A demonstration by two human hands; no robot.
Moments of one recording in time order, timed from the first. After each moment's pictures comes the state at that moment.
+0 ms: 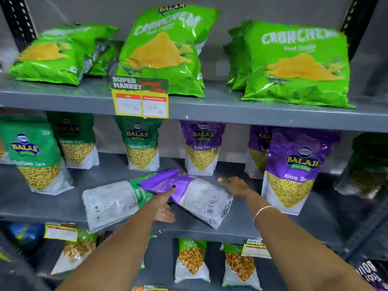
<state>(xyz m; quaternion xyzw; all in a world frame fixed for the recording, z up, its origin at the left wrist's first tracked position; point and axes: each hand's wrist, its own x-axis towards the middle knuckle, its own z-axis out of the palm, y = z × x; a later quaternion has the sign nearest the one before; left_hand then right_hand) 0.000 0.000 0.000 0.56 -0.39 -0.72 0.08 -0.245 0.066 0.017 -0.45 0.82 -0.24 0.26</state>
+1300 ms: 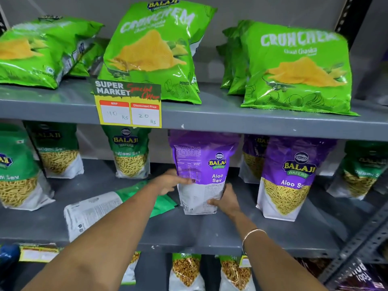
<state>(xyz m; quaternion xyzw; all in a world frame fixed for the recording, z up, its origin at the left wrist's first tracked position) -0.057 -0.046 0.057 0.40 -0.66 -0.62 0.14 -0.223 0.064 -0.011 -0.36 0.79 -0.44 0.24</state>
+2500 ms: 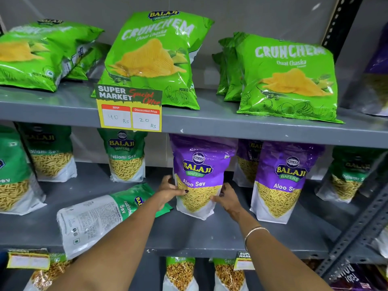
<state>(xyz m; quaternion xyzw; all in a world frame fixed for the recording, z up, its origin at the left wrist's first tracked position) -0.059 -0.036 0.025 0.44 -0.62 -0.60 0.24 -0.239 0.069 -0.001 -0.35 0.71 -0.53 0.30</state>
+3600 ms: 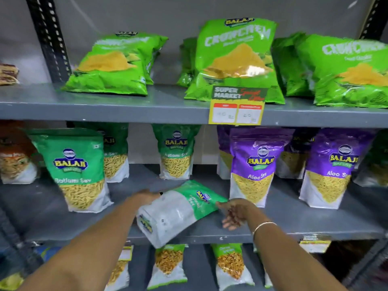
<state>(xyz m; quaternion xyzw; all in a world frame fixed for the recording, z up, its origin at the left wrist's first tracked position) 0.182 -0.144 0.019 0.55 -0.75 -0.37 0.02 -0.069 0.017 -0.011 -0.21 0.77 -0.25 0.55</state>
